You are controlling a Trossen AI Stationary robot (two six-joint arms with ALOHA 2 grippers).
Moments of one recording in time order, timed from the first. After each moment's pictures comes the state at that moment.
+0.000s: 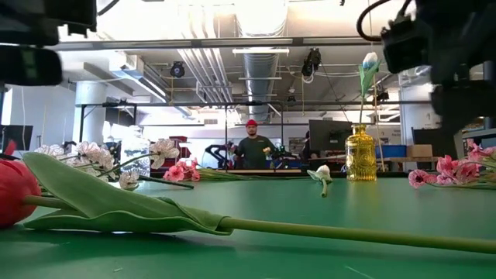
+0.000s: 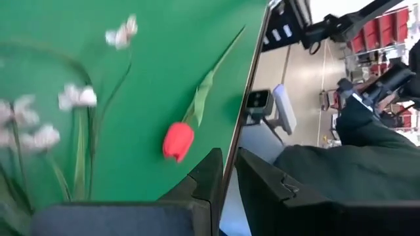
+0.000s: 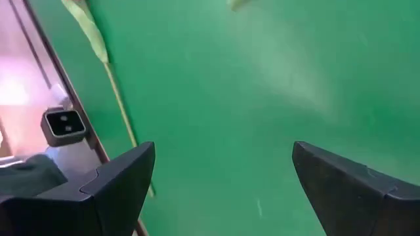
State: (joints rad) left arm -0.49 0.87 0.56 -0.27 0.07 -1.20; right arm 0.38 1.23 0.68 -0.38 -0.09 1.17
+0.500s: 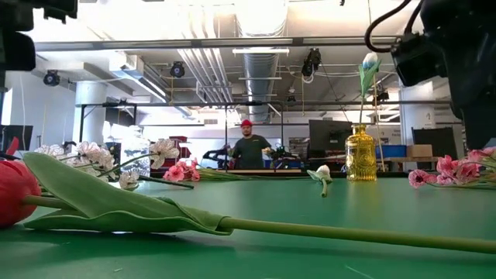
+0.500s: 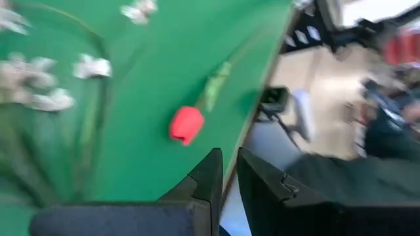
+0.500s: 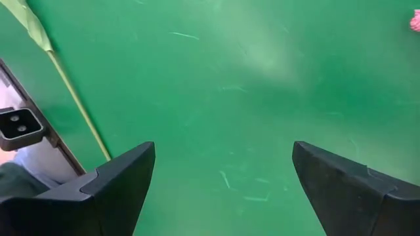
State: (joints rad) left arm -0.65 0.94 0.69 -0.45 -0.13 -1.36; right arm 0.39 1.23 0.69 -0.52 -0.10 1.24
